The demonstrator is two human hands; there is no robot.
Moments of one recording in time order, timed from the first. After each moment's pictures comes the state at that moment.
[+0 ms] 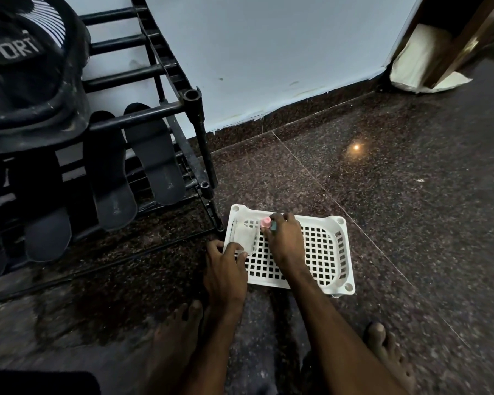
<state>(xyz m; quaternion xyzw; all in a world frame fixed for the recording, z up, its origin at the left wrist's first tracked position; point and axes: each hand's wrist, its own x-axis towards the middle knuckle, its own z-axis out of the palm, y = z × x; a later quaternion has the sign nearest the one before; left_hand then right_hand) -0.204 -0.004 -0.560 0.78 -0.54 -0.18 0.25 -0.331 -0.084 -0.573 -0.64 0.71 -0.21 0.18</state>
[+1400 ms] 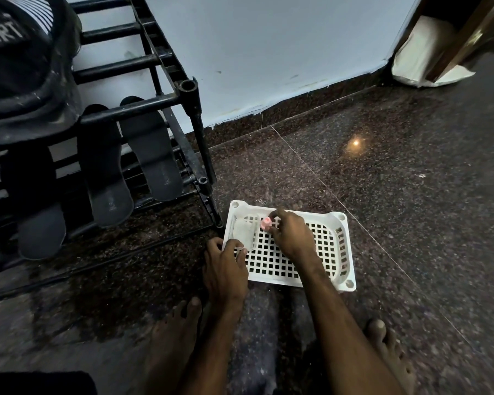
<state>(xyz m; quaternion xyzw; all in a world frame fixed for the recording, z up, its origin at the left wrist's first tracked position) -0.205 -0.005 -0.568 0.79 -0.54 -0.17 0.25 -0.351 -0.088 -0.560 -0.66 0.69 -0.16 0.24</state>
